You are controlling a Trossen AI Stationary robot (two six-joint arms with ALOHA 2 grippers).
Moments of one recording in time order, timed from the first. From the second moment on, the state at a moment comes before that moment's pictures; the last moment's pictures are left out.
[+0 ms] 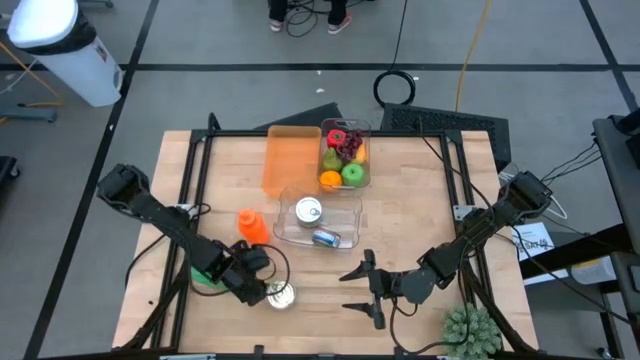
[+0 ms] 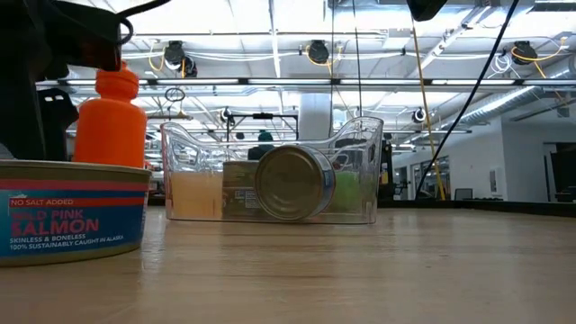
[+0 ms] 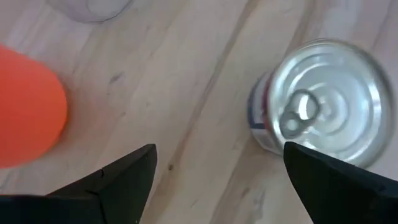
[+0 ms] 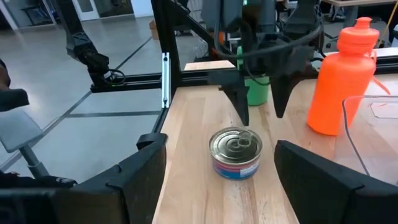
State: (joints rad) left arm -0.64 1.49 0.83 -0.53 -0.25 -1.08; right arm 0.65 1.58 0.88 0.47 0.50 0.28
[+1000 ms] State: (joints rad) left arm -0.63 1.53 0.83 -0.40 -0.22 -1.07; right arm 0.65 1.58 0.88 0.48 0.50 0.29
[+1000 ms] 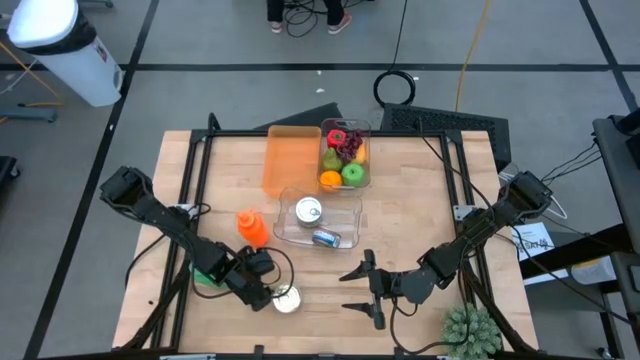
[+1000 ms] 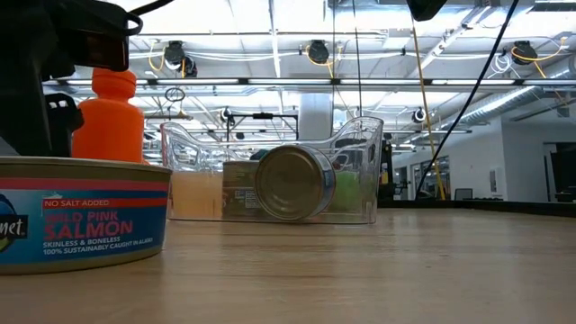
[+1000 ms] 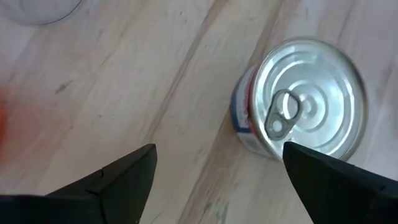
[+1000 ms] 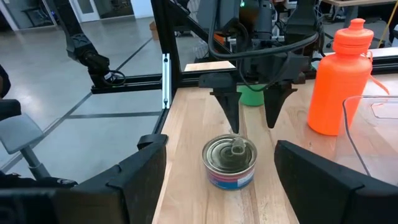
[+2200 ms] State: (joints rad) left arm -0.59 1.58 0.83 -0.60 -0.20 -1.24; right arm 0.65 1.58 0.88 0.47 0.50 0.29
